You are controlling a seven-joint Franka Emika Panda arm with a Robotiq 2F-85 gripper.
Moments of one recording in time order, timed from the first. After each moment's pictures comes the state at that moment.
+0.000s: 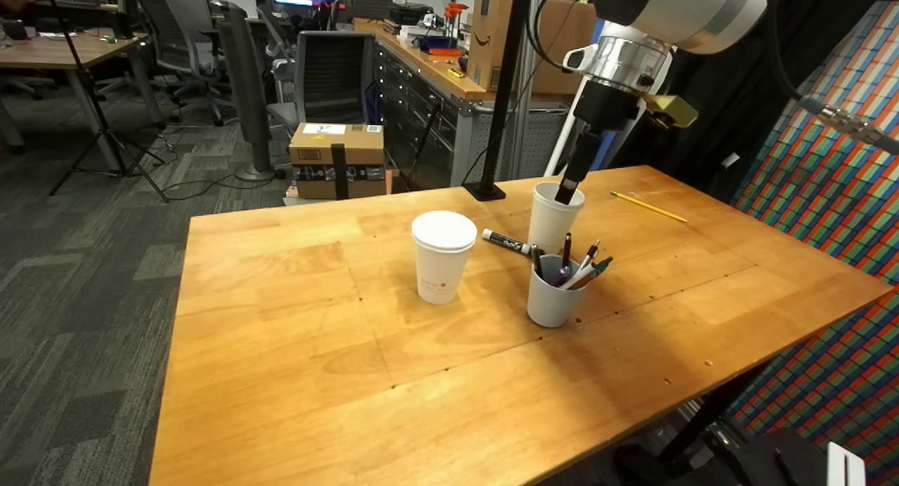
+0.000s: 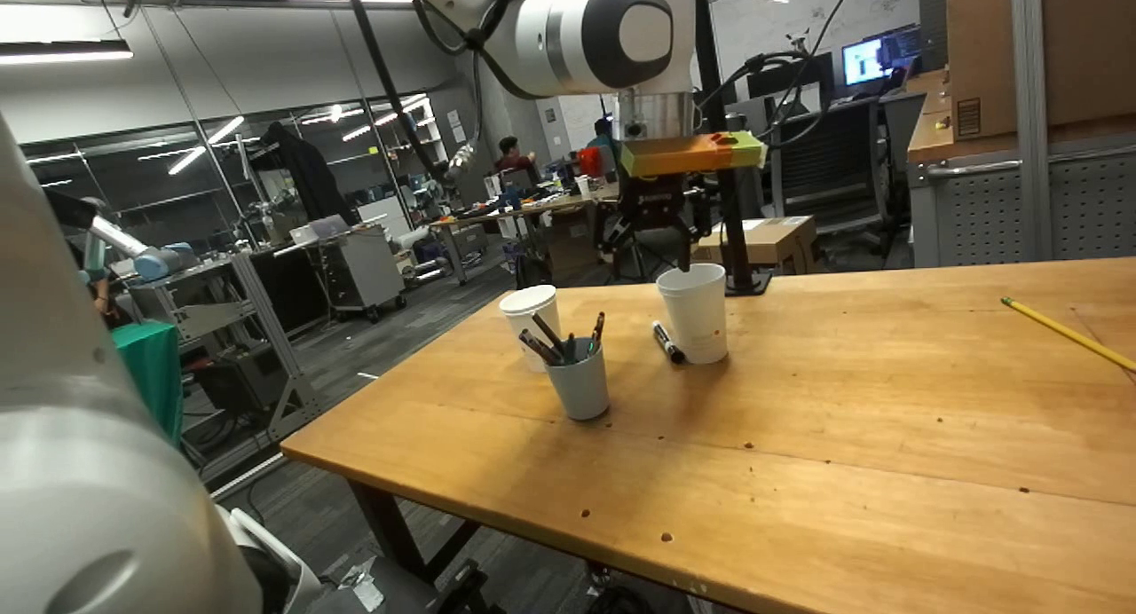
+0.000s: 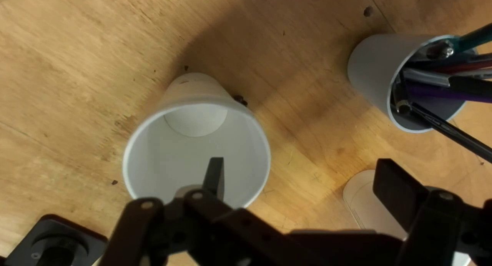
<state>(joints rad) -0.03 0.05 -0.01 -2.13 0.23 2.11 -1.04</state>
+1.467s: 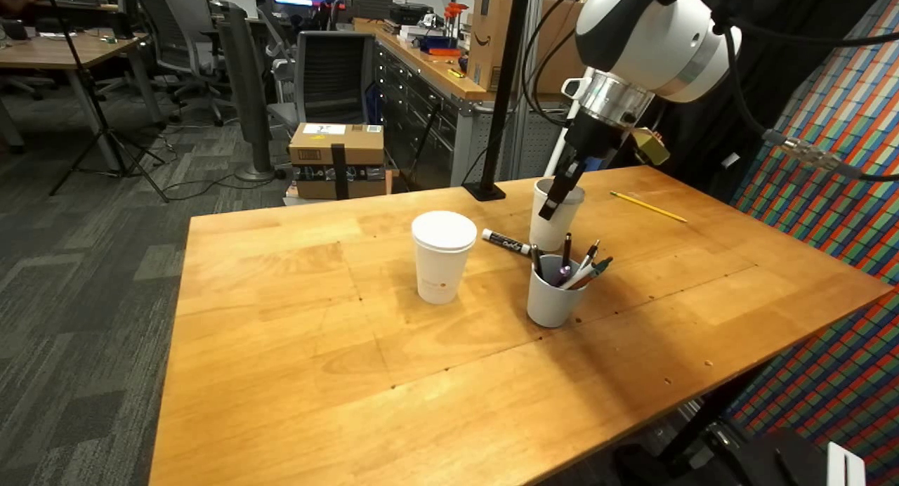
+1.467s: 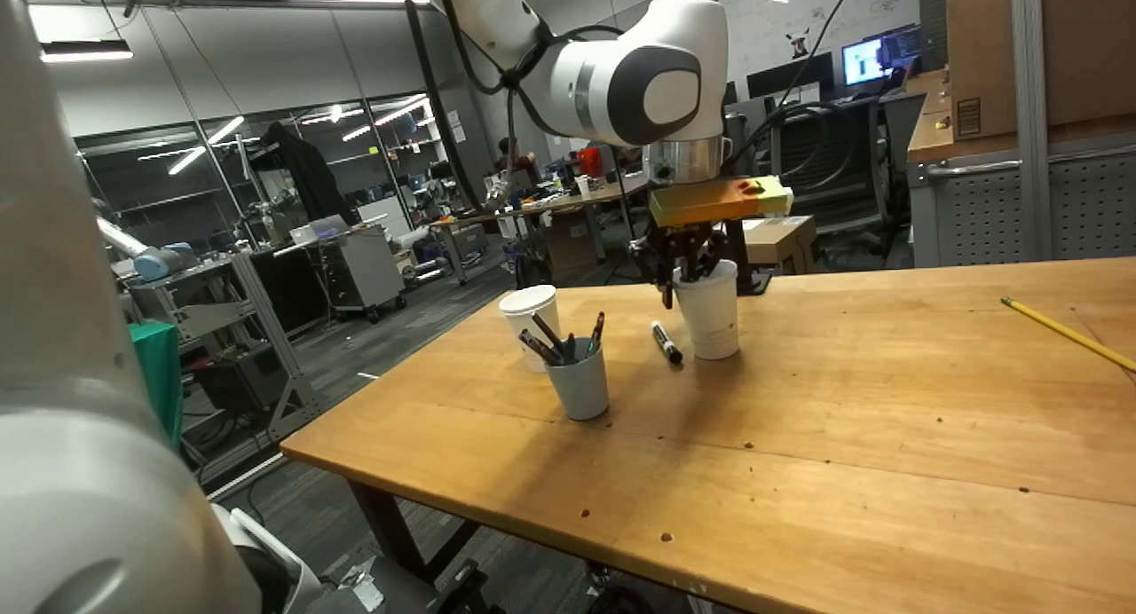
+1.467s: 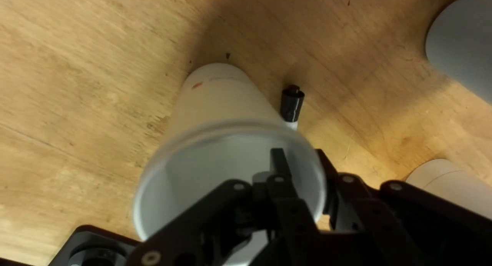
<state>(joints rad) -0.05 0.15 -0.01 -2.14 0.34 2.30 -1.08</state>
